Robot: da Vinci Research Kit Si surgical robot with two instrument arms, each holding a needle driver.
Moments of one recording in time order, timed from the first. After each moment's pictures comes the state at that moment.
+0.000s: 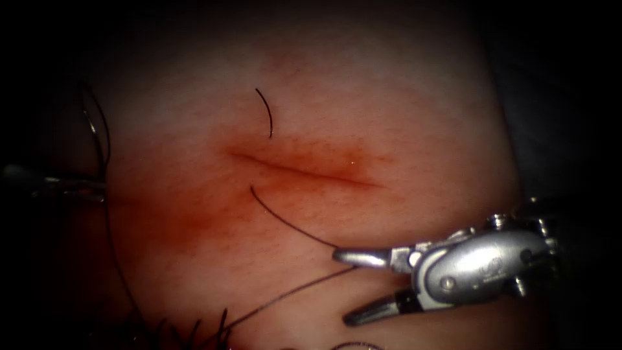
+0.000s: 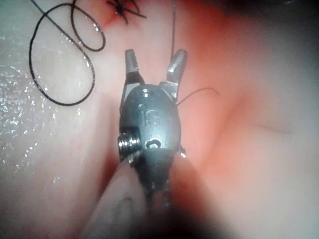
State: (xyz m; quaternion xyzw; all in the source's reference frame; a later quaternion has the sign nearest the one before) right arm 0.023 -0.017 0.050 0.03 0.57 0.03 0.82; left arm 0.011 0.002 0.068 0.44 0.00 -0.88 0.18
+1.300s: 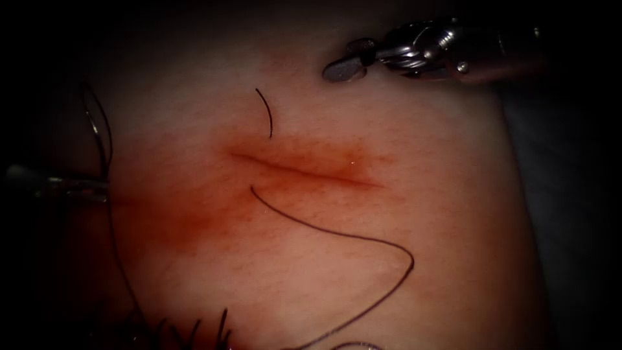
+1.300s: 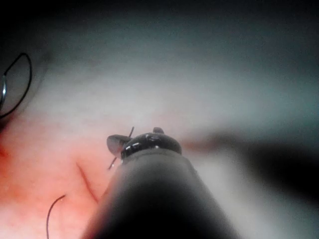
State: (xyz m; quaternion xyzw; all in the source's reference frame) right arm 0.028 0.003 0.062 0.25 0.27 0.55 0.75; left arm 0.011 0.002 0.069 0.43 0.00 -0.88 0.18
